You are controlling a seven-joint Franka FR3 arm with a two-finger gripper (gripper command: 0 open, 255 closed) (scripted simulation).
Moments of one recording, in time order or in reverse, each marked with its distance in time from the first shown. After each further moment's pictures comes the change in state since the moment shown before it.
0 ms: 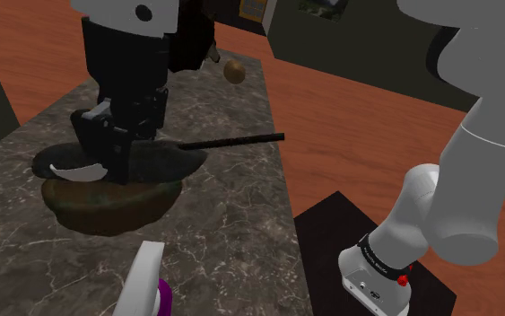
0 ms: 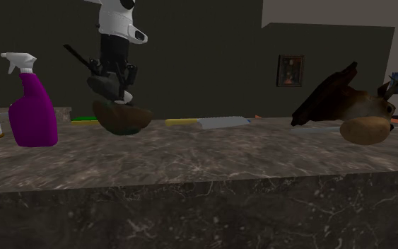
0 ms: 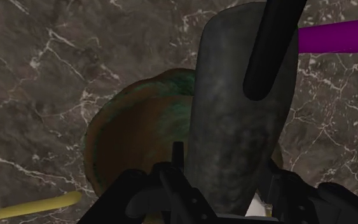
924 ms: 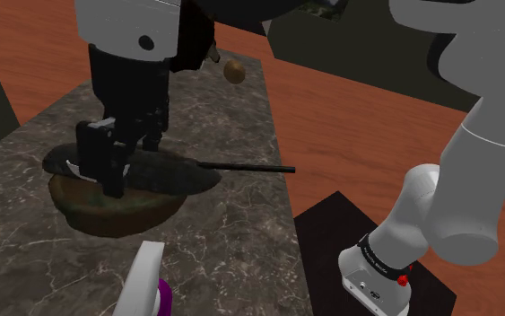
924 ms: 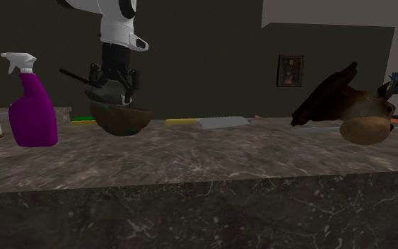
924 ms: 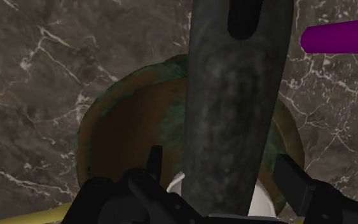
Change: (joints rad) arm -0.006 -0.006 -0.001 -0.066 0.003 0.061 -0.011
